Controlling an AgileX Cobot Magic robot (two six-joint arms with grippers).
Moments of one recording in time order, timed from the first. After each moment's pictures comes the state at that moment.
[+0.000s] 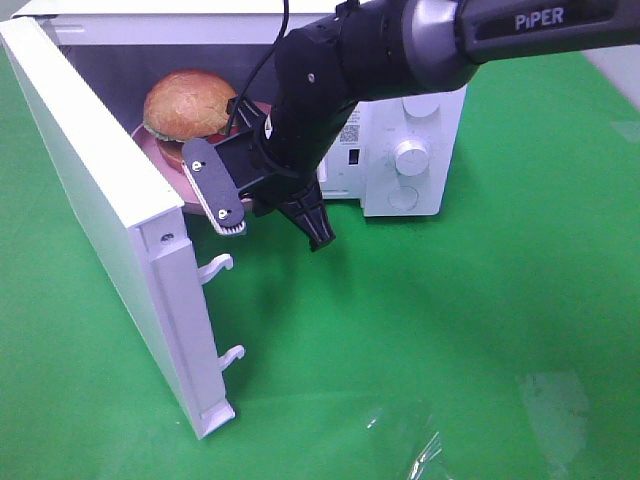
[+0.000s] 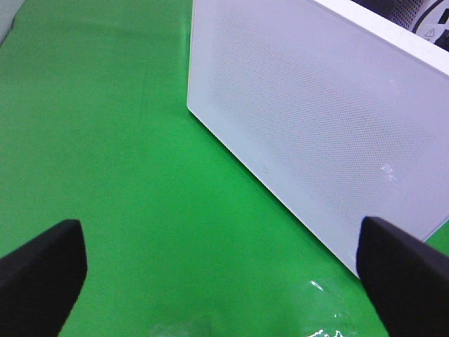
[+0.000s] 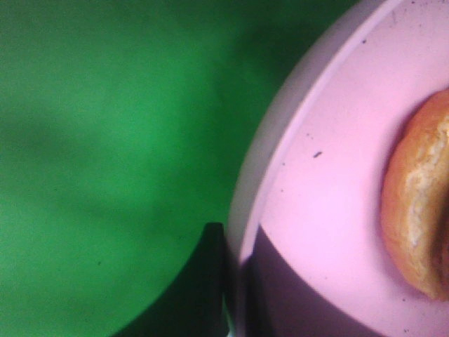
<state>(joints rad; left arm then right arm) 0.09 0.00 -0.52 -0.22 1.07 0.10 0.74 2.15 -1.60 -0.12 0.51 -1.39</state>
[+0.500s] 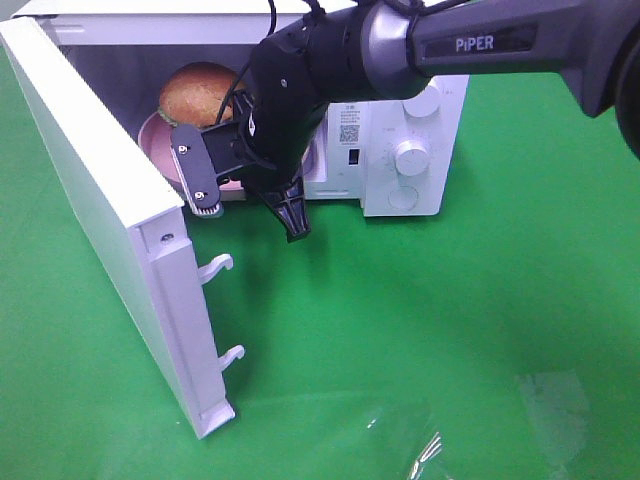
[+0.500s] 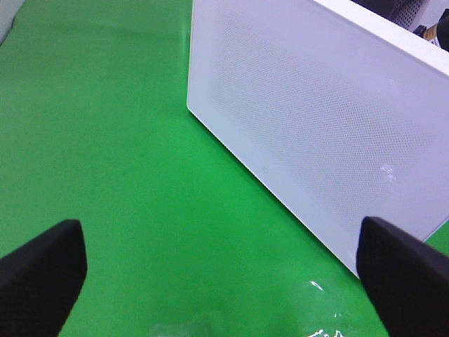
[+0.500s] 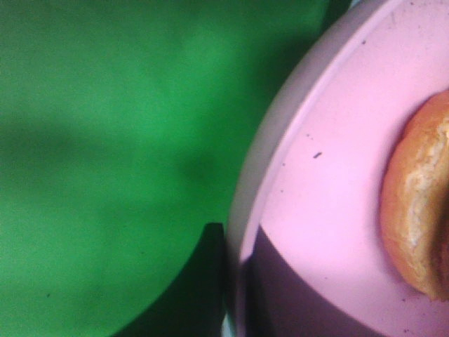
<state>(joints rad) 0.09 0.00 -0.52 -0.22 1.07 0.10 0.74 2.27 -1.78 -0.21 0.56 -1.18</state>
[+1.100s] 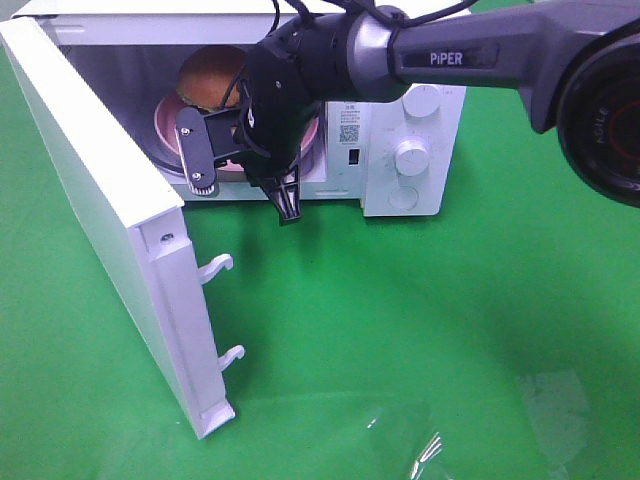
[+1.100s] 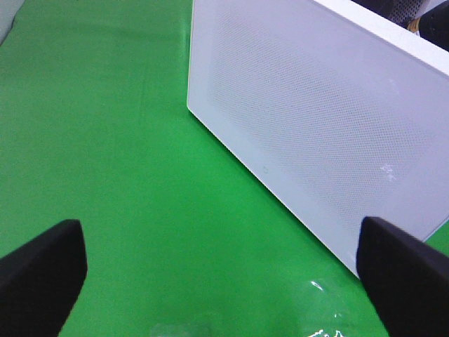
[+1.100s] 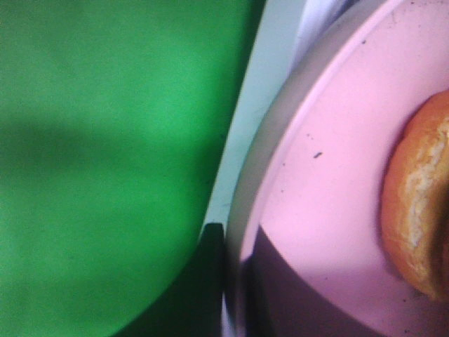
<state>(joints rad) 0.09 0.00 -0.52 -0.22 1.07 0.10 0.71 2.36 -1.91 -0.29 0.57 -1.07</state>
